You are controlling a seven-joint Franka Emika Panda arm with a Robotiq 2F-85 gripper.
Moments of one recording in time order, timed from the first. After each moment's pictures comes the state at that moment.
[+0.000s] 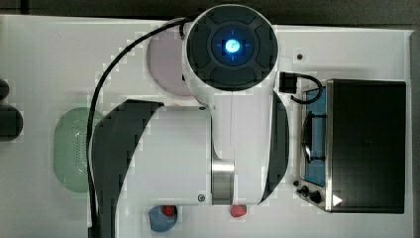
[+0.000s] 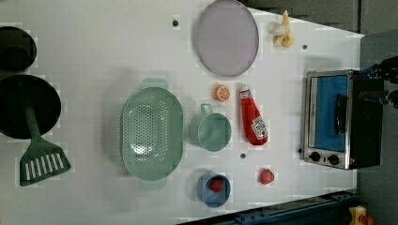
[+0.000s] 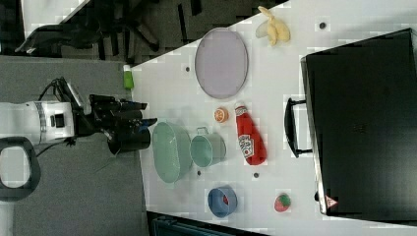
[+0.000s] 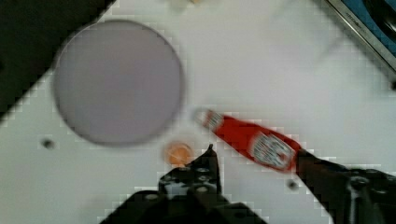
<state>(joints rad) 0.00 -0.02 0.00 -1.78 -0.02 0.19 0.06</state>
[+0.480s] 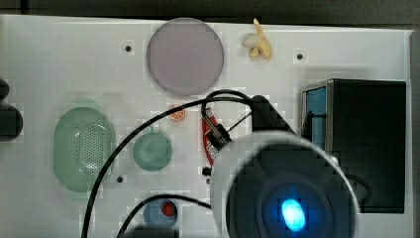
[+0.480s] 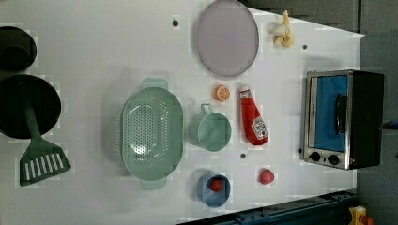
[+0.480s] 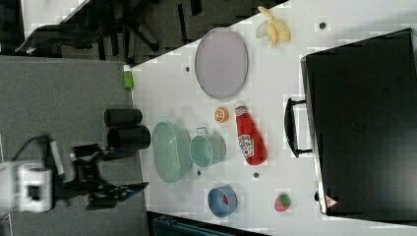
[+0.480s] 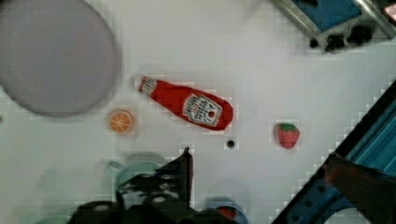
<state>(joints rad) -0.10 -0.33 0.04 -1.93 -0.02 0.00 0.04</state>
